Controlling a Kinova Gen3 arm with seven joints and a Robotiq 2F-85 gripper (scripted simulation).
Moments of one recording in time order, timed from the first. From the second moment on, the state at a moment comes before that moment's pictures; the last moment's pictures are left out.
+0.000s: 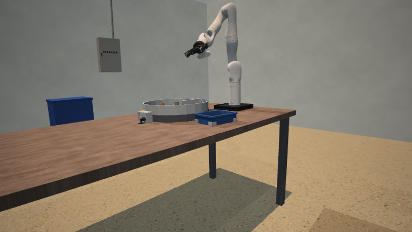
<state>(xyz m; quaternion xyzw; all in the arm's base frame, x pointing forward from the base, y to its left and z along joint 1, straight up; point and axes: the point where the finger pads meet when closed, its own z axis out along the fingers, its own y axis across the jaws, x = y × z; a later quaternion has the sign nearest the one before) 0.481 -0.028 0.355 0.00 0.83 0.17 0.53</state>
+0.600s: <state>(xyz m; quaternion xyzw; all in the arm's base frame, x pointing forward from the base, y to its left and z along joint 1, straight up) 0.483 -0.032 0.363 -0.03 0.88 0.13 0.46</state>
